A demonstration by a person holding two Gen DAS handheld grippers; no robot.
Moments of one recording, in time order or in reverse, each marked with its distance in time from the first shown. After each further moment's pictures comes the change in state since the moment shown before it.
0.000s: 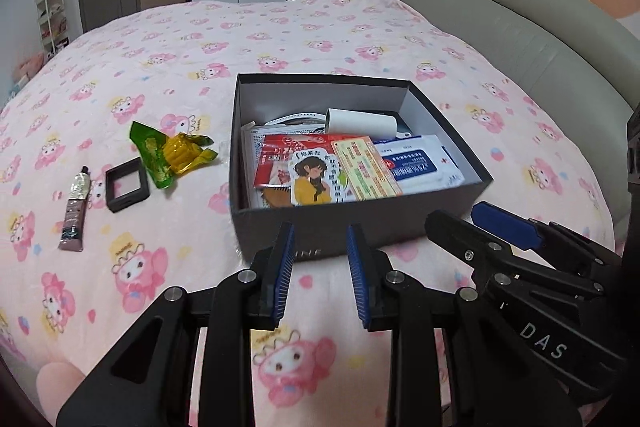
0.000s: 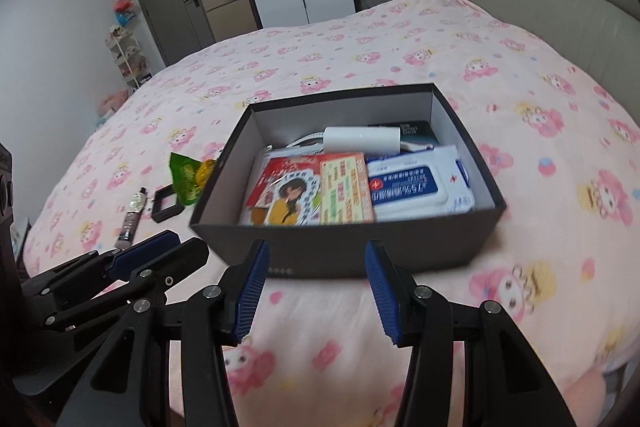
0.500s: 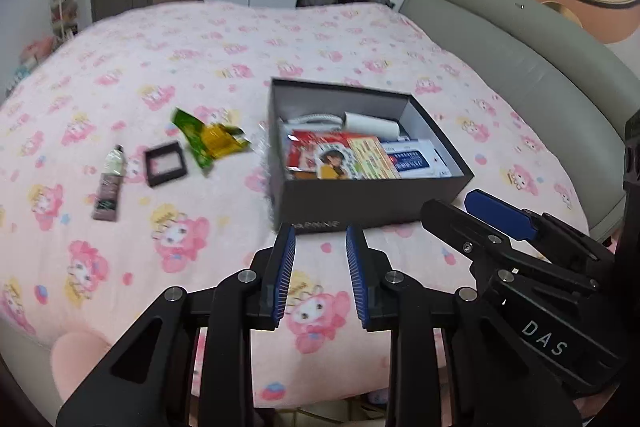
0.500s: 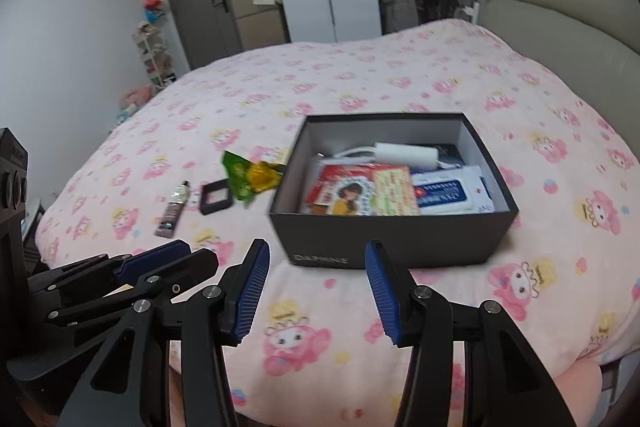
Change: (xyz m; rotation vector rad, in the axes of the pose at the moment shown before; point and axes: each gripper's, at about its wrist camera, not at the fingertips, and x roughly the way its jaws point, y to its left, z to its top) left arm -0.080 0.040 -0.025 -0.060 -0.041 -0.009; right arm -0.053 0.070 -0.017 -0.100 -0.069 0.034
